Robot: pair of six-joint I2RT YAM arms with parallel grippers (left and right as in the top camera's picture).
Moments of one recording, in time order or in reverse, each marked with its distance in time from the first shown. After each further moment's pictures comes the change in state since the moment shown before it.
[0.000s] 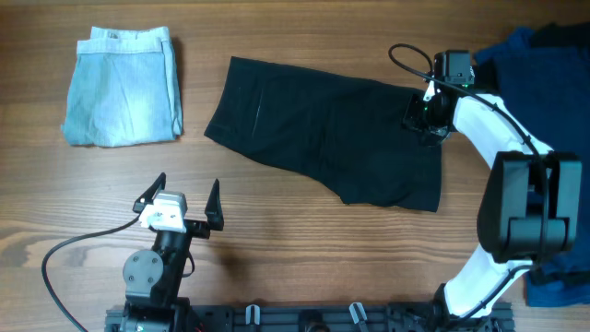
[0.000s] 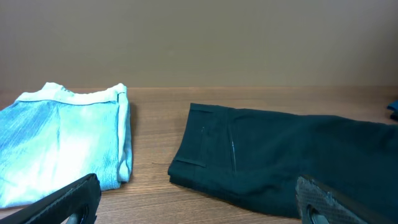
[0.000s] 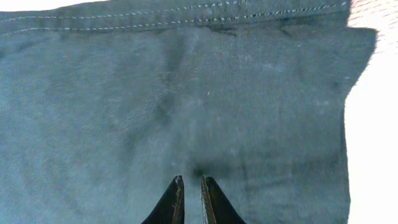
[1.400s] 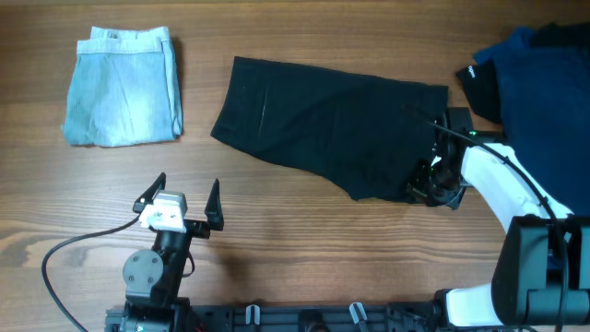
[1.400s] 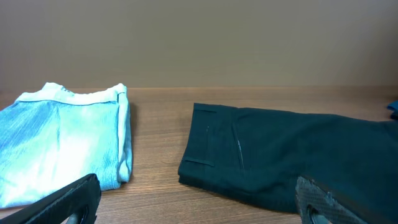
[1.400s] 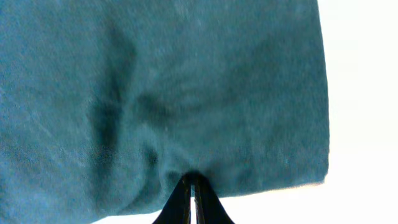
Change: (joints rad) left arm 0.000 0.000 0.000 0.000 0.000 0.000; right arm 0.002 -0.327 -0.364 -0.311 0.018 0.190
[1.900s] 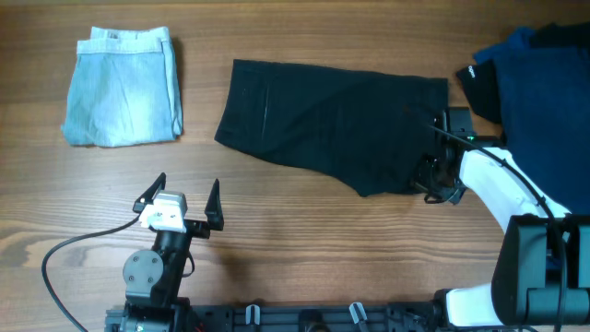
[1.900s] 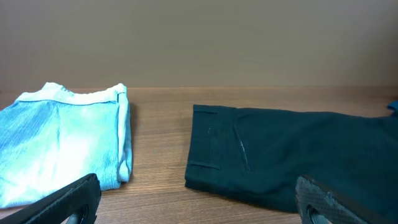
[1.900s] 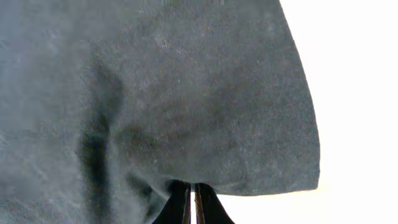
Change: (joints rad) left arm 0.000 0.000 0.000 0.000 0.000 0.000; right arm 0.000 0.000 -0.034 0.155 0.114 0.049
